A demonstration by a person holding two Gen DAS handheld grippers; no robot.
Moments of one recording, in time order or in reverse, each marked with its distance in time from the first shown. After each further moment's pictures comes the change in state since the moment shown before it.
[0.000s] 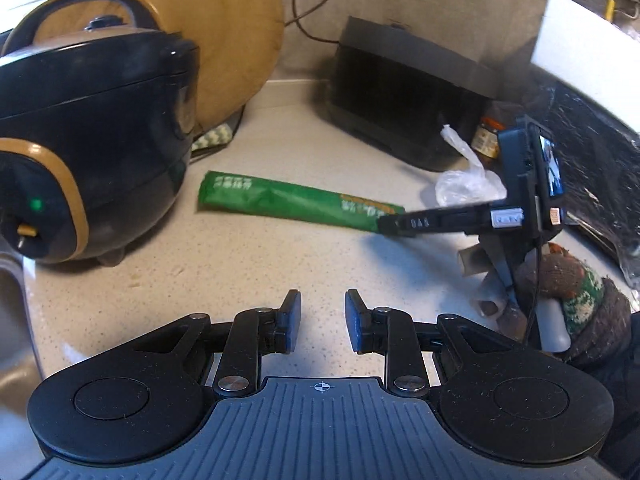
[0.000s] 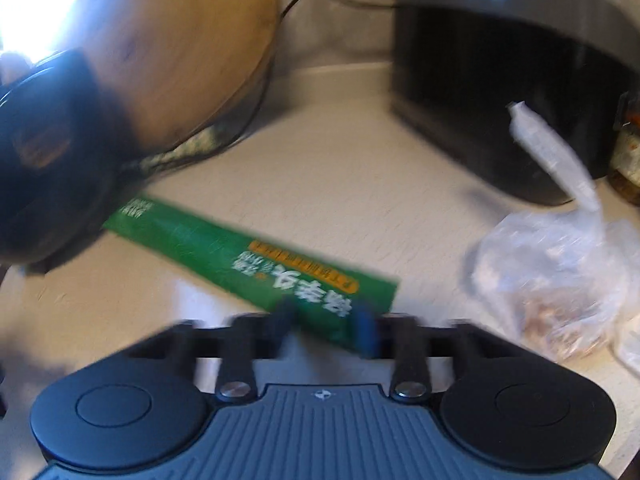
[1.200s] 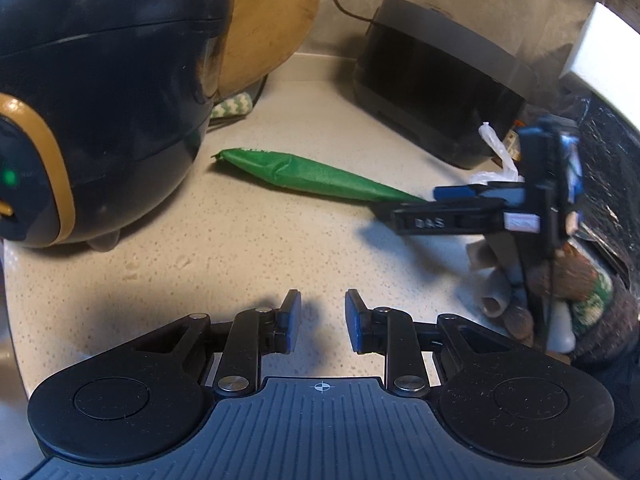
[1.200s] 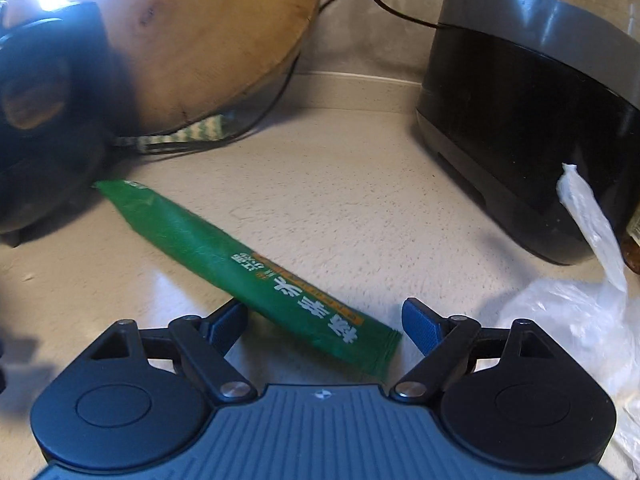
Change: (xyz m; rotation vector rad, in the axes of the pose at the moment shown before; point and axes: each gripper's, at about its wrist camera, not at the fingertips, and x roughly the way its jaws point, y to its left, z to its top) left arm 0.037 0.029 0.009 -0.089 0.066 -0.003; right arm 0.043 0.013 0.023 -0.144 -0.003 -0.074
